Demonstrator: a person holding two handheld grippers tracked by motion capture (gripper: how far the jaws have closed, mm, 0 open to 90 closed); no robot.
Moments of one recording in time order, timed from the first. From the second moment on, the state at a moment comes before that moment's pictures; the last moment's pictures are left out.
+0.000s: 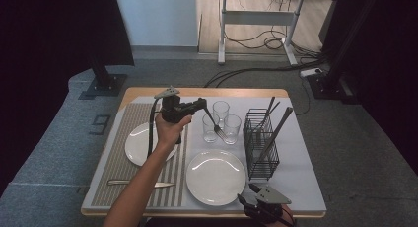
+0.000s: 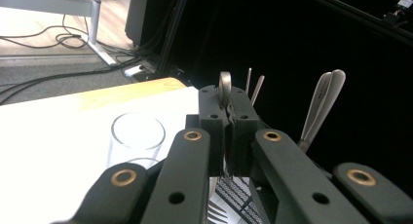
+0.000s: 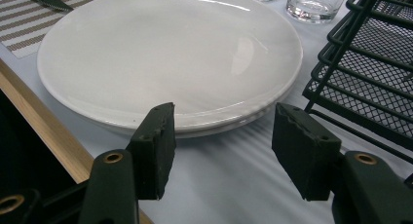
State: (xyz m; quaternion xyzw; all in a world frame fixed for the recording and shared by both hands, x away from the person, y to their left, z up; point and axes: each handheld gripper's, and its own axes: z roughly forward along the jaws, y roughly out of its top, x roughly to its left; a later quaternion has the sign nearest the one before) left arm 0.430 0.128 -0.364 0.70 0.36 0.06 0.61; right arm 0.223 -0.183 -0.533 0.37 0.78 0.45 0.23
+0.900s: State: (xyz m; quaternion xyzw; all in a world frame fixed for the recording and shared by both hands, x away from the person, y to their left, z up) left arm 0.422 0.155 -0.377 0.69 0.38 0.06 0.62; right arm 0.223 -0.183 -0.533 0.37 0.78 0.45 0.23
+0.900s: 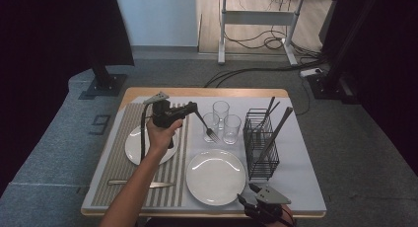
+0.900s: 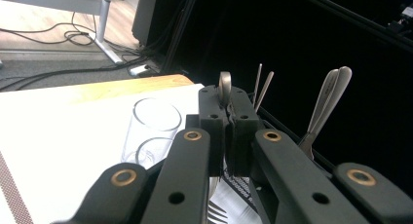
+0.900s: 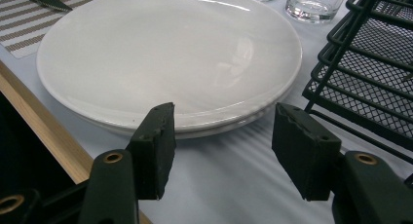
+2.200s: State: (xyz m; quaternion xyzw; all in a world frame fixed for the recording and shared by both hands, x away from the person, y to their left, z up) left arm 0.419 0.188 -0.380 0.67 0.41 0.06 0.62; right arm 0.224 -0.182 -0.534 0.37 0.78 0.45 0.23
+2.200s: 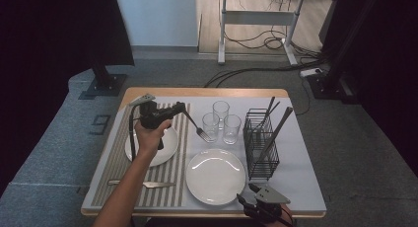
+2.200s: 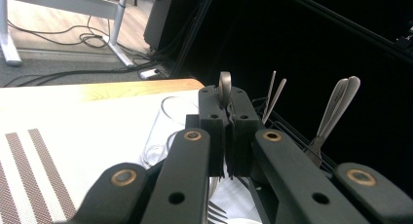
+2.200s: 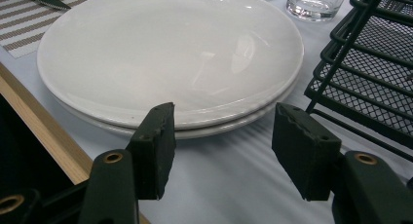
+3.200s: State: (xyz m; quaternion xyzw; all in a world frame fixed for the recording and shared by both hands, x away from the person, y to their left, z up) left arm 0.425 0.213 -0.386 0.66 0.43 0.08 0.62; right arm 0.222 -0.180 -0.532 0.37 0.78 0.46 0.23
